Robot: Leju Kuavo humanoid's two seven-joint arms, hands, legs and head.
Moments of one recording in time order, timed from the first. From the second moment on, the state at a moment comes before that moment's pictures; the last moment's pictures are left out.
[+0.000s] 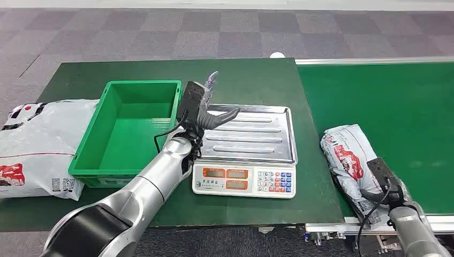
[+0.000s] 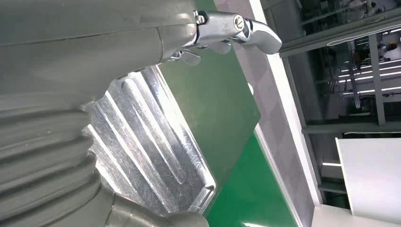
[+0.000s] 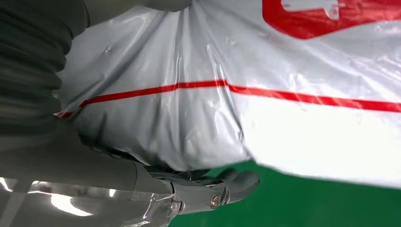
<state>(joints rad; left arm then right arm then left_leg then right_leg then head) -0.90 -0.33 -0.39 -0.39 0.11 0.14 -0.48 -0.48 -0.36 -0.05 -0.38 0.39 0.00 -0.10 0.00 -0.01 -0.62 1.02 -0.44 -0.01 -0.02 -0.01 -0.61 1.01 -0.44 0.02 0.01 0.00</state>
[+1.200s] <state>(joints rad) -0.87 -0.31 -0.31 -0.41 0.04 0.10 -0.51 -0.48 -0.32 -0.08 -0.45 0.59 0.17 -0.16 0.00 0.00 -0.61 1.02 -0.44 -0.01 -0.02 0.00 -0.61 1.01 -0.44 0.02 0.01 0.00</state>
